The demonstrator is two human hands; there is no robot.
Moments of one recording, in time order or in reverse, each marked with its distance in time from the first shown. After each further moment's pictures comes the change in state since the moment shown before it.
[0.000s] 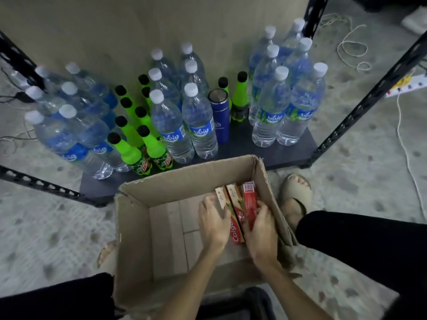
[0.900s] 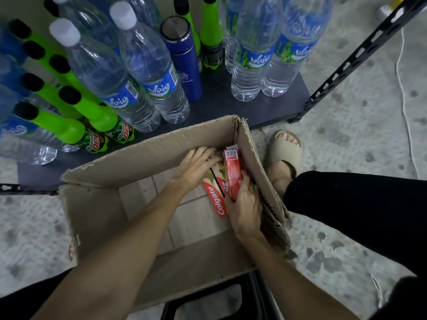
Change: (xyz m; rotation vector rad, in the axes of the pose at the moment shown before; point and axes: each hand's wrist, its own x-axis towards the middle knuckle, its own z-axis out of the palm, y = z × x) left_hand 0.135 -0.041 0.050 0.908 -0.506 0.965; right_hand 0.019 0.011 0.031 -0.074 -0.065 0.168
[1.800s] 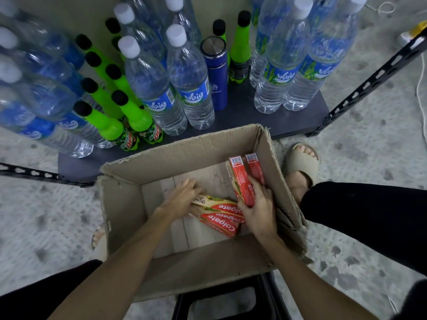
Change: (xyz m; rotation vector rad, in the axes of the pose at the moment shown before) left_hand -0.109 -0.033 0.020 -0.262 -0.216 -0.116; right_hand -0.001 0.009 0.000 0.327 -0.054 -0.187
